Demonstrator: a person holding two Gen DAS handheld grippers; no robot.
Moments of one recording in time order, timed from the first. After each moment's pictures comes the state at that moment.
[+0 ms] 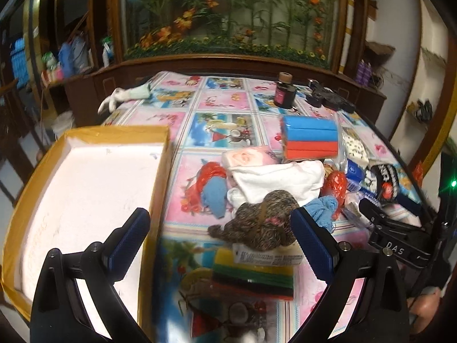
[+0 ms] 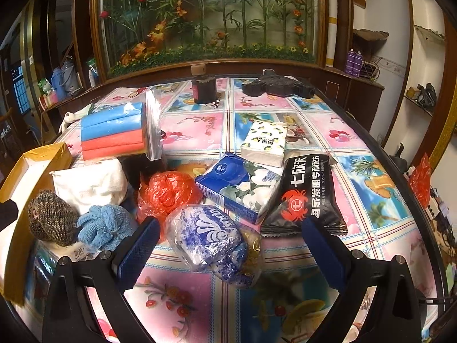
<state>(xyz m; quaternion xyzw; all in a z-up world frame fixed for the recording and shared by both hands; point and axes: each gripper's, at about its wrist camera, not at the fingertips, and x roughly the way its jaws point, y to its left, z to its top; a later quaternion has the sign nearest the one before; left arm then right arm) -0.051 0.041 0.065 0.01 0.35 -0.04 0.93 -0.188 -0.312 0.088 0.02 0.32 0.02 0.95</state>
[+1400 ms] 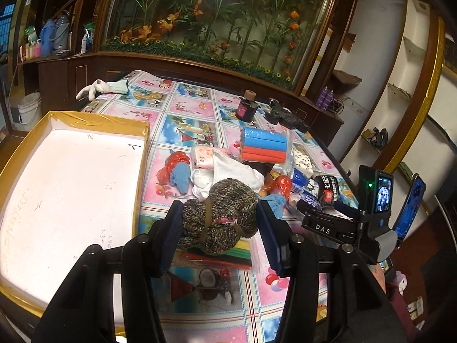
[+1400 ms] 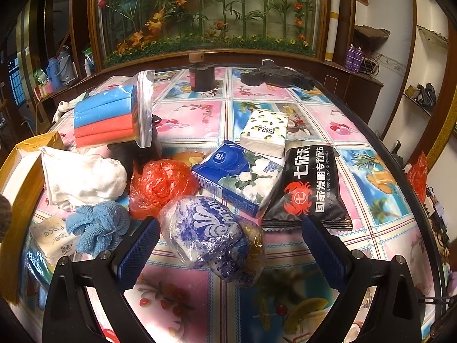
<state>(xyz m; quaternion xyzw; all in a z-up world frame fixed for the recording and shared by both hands) -0.099 0.083 0.090 -0.11 0.34 -0.14 0.92 -0.177 -0.306 0.080 0.01 0.34 0.01 0.94</state>
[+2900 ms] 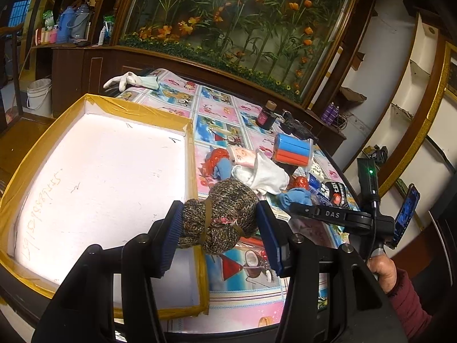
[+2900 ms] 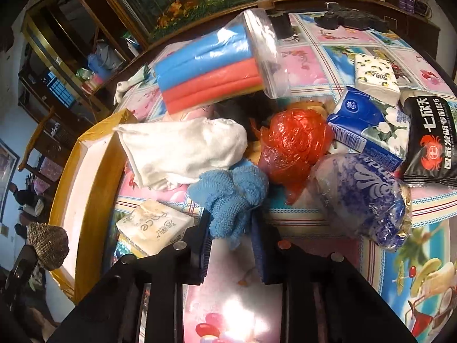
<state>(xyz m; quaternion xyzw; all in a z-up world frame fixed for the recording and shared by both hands) -0.120 0.156 0.077 -0.15 0.32 -0.13 0.92 -0.157 -0.277 0.084 0.13 0.45 0.18 0.87</state>
